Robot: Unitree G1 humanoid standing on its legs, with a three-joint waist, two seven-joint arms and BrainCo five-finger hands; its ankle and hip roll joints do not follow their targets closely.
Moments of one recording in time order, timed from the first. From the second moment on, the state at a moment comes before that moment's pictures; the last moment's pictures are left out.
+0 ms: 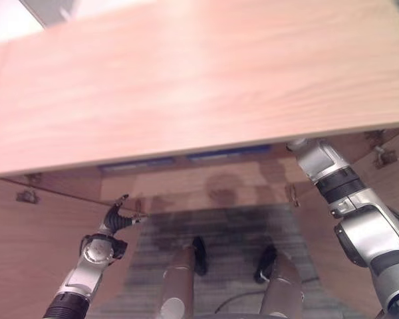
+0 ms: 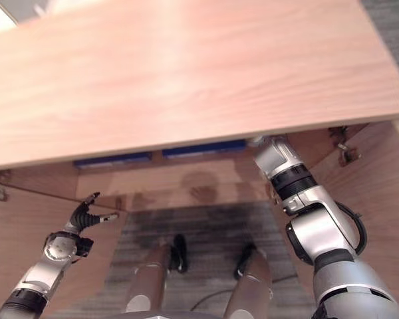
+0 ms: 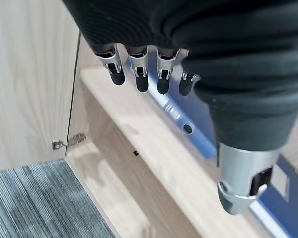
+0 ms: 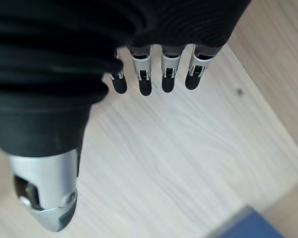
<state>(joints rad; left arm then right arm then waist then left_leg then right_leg) 0.03 0.53 -0.16 0.41 -0.01 0.07 0.13 -0.86 -0.51 0.48 0.50 -0.34 0.18 -0.23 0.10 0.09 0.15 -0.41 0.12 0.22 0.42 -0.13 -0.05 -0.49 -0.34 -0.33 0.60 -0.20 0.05</state>
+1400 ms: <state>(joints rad) -0.08 0.27 -0.25 1.05 0.11 0.07 0.18 -0.48 -0.34 0.63 0.97 -0.41 0.11 -0.09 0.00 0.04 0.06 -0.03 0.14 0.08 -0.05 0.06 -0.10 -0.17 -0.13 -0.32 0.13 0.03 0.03</state>
